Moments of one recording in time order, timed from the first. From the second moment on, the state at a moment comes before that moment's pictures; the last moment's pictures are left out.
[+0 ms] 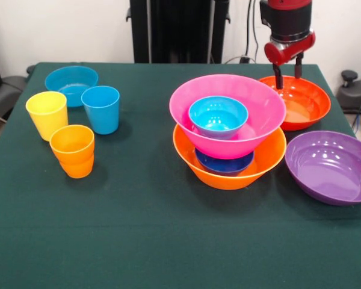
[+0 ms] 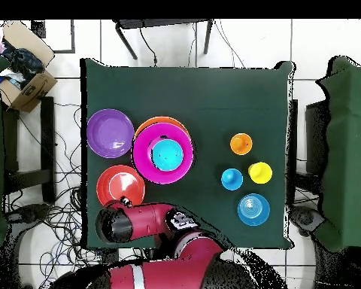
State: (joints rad) arm -0.17 -0.55 0.28 2.15 -0.12 0.00 1.31
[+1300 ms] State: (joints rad) arm -0.17 -0.53 0.29 2.17 -0.17 0.00 1.31
